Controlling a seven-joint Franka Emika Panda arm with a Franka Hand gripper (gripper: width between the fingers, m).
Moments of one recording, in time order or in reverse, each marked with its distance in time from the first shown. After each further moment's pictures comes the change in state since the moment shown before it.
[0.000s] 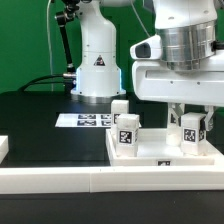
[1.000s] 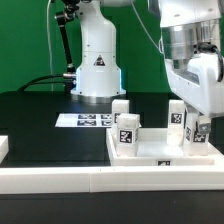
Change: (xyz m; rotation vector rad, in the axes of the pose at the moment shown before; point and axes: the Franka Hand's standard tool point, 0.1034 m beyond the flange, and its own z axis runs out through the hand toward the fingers) arm -0.002 -0.008 0.001 0.075 0.056 0.783
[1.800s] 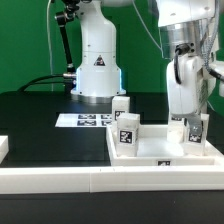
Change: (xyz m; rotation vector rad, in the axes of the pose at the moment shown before) arm 0.001 -0.004 -0.001 0.028 -0.015 0.436
